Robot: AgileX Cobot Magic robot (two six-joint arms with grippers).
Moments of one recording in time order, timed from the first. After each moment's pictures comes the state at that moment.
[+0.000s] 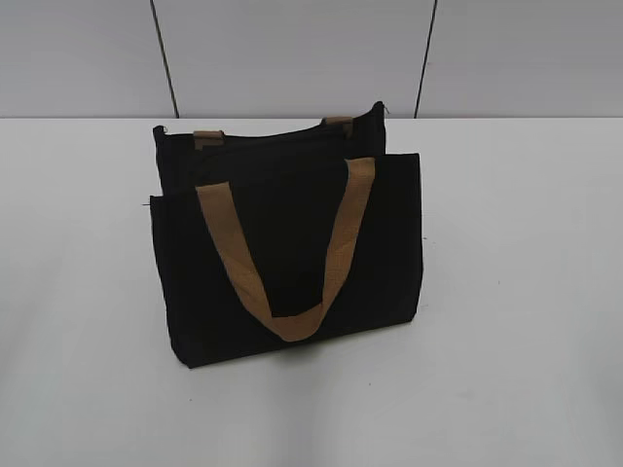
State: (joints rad) left arm -0.07 0.12 -0.53 -0.05 0.57 0.14; right arm -0.11 -0.01 -0.48 0.16 1.10 -0.15
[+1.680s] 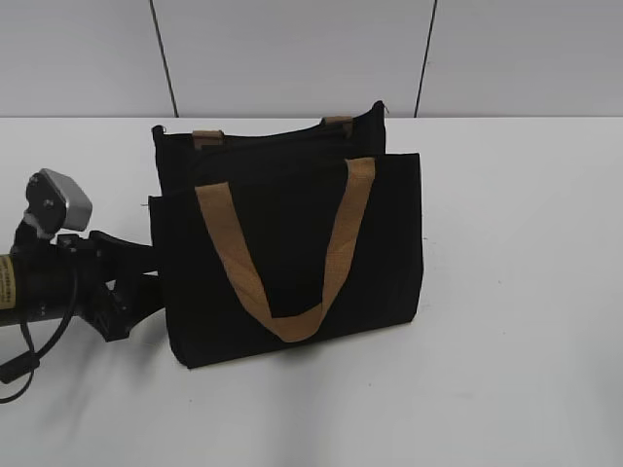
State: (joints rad) left arm -0.07 1.87 -0.46 0.94 -0.96 -0.23; right arm -0.11 -0.01 -0.48 0.16 1.10 -0.15
